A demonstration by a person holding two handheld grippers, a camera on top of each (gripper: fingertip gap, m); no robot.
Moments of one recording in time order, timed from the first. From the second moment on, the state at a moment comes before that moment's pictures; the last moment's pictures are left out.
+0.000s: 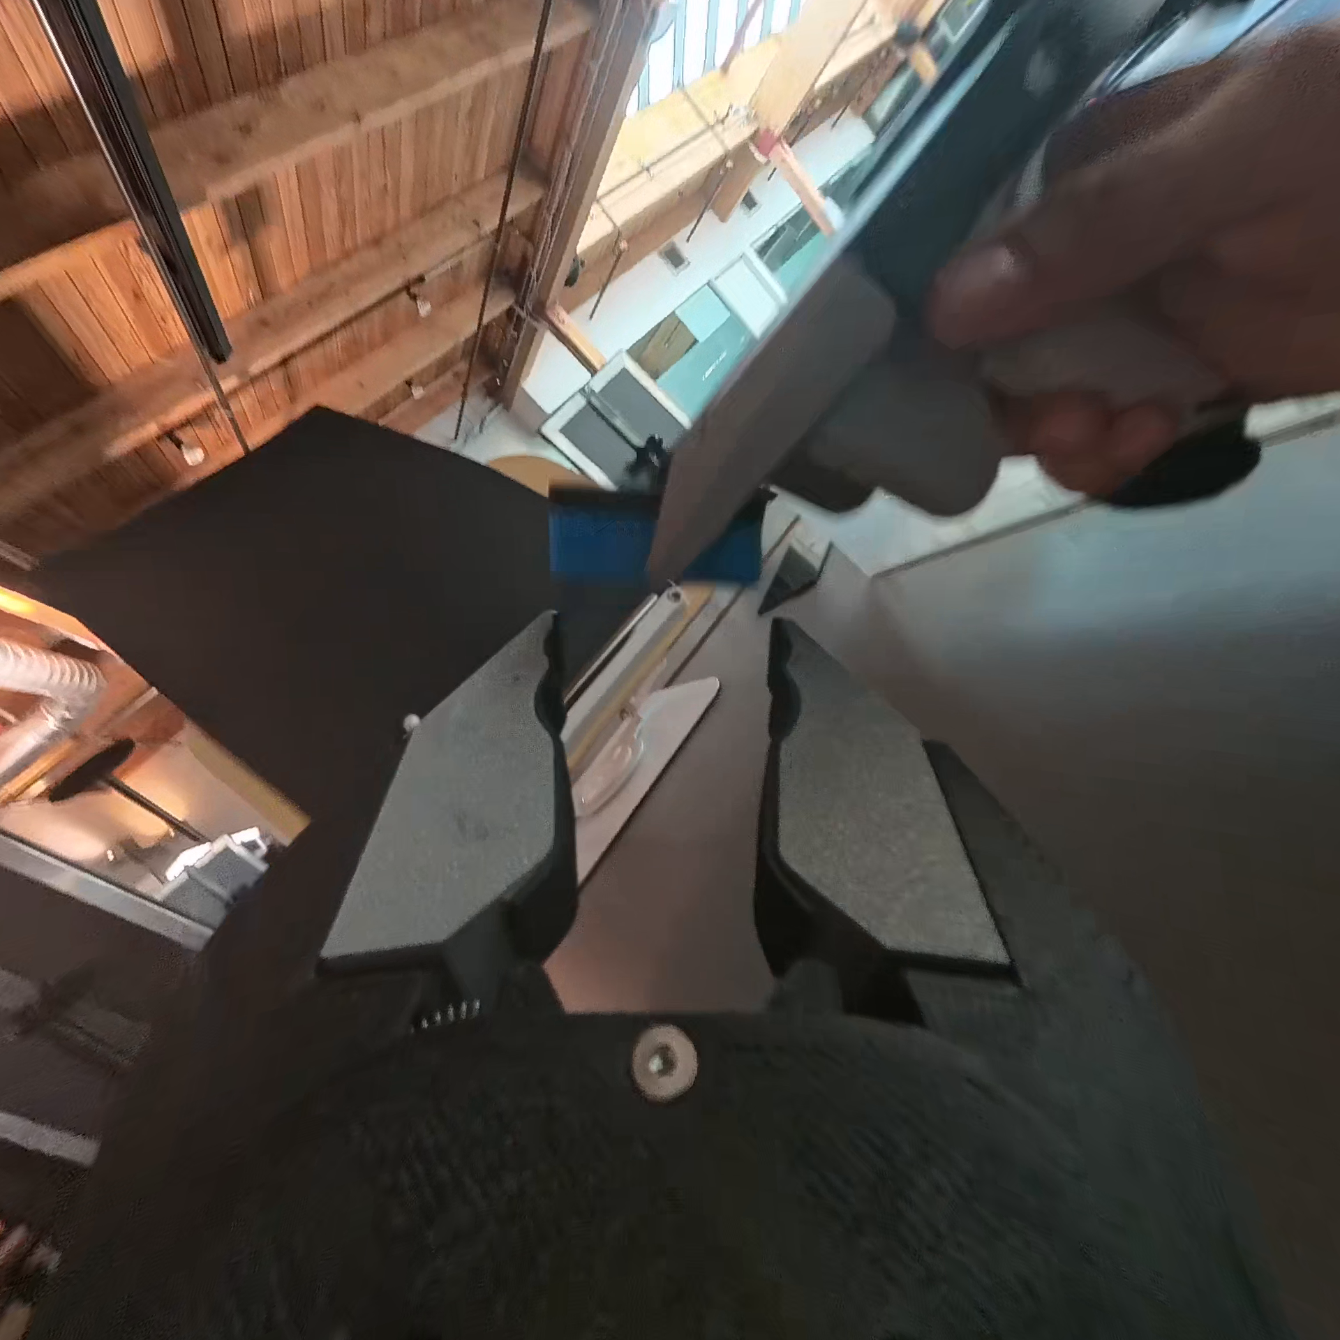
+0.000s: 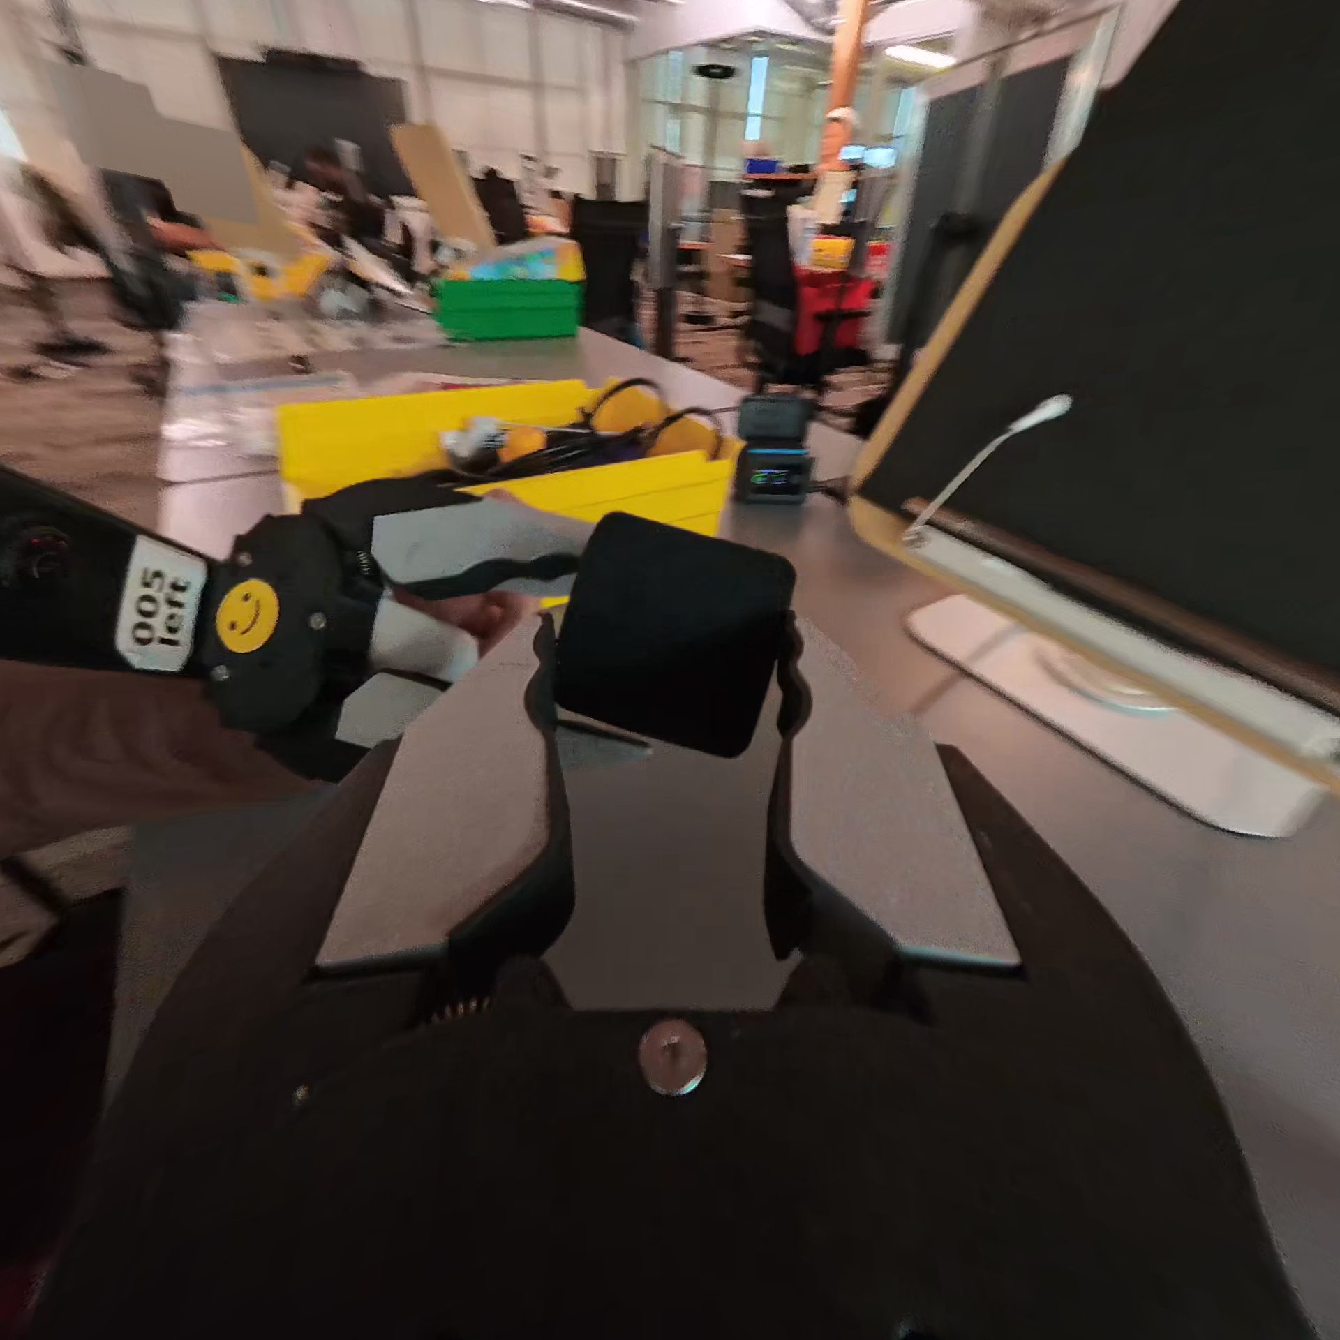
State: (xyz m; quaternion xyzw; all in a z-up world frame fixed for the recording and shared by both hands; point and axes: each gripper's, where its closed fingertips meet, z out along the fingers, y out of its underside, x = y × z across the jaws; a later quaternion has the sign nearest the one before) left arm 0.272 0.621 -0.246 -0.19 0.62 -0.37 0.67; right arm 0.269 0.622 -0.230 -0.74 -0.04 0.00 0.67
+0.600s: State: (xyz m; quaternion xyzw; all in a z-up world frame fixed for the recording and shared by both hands) left arm 0.288 0.636 -0.276 -0.25 0.66 -0.33 0.63; right arm 0.505 0.402 -0.198 -0.70 0.21 -0.53 0.43
